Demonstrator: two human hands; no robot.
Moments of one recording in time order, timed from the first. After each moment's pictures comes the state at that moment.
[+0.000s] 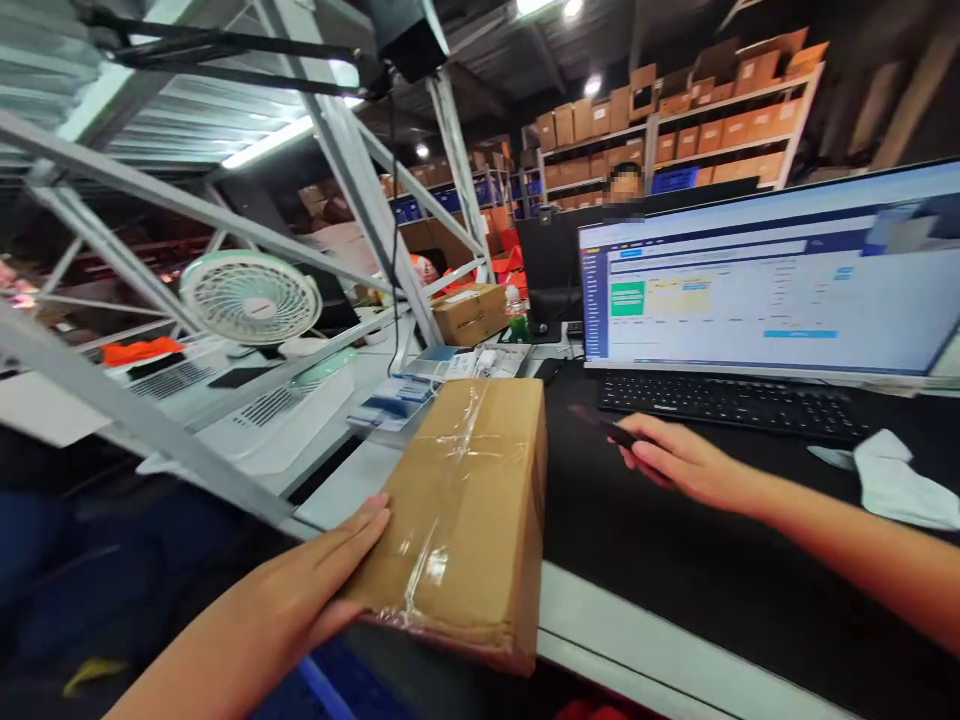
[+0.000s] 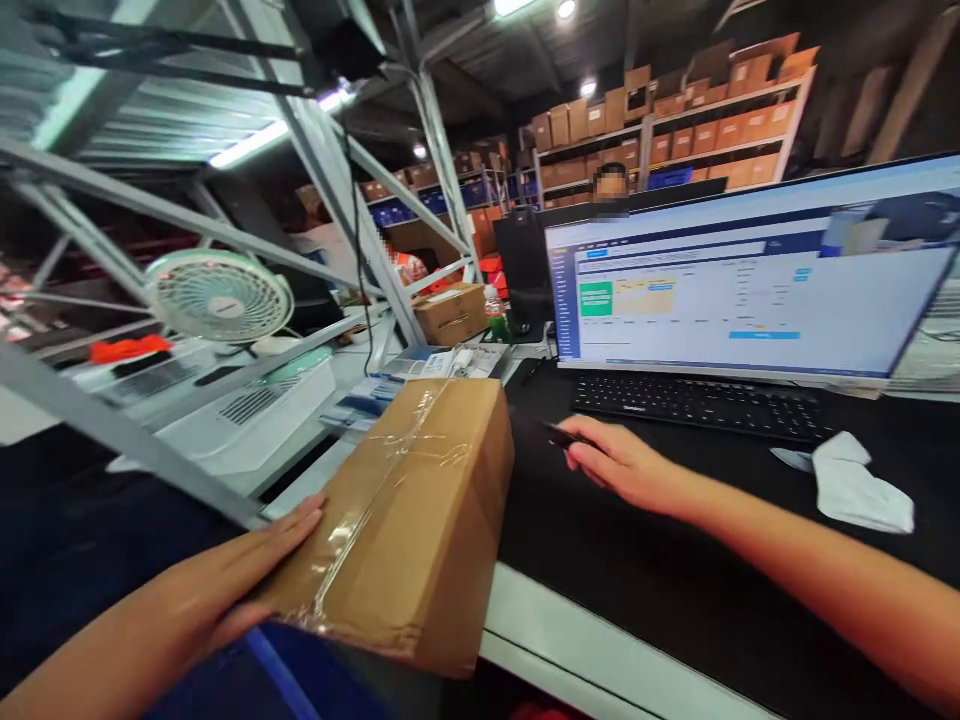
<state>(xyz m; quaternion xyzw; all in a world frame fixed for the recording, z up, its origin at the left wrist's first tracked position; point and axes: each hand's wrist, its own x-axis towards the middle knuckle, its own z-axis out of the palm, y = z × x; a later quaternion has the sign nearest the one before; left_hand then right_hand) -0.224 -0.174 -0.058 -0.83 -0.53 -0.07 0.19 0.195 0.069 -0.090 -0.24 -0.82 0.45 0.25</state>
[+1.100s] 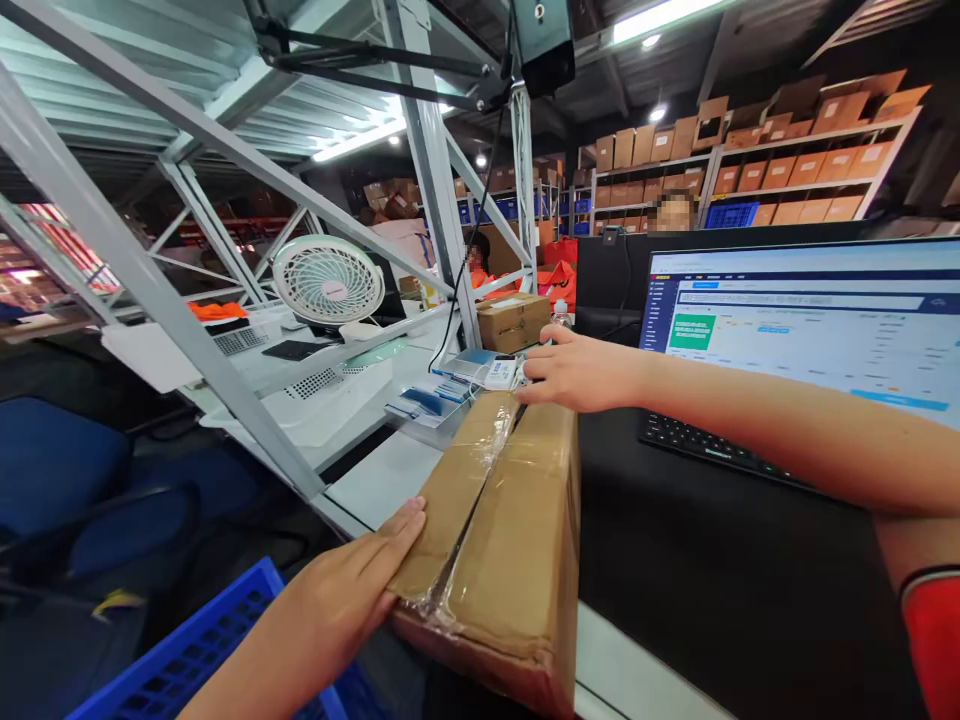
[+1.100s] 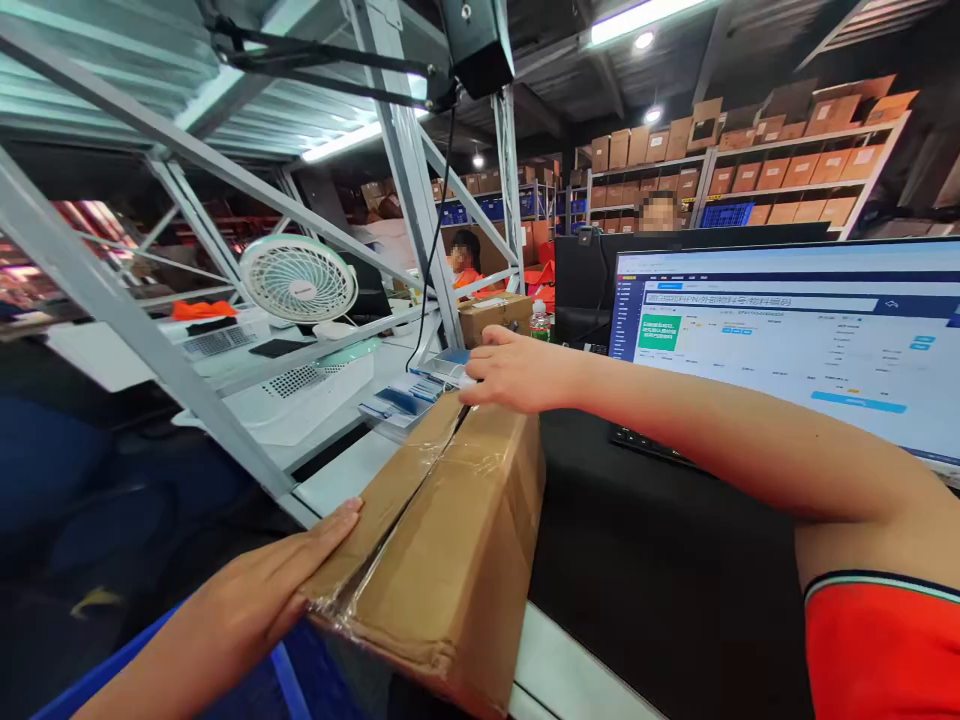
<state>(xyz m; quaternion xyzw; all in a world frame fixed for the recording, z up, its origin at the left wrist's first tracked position) -0.216 -0.178 -0.067 -0.80 -0.51 -0.13 0.29 0.003 0.141 0.043 0.17 -0.92 -0.32 0.13</state>
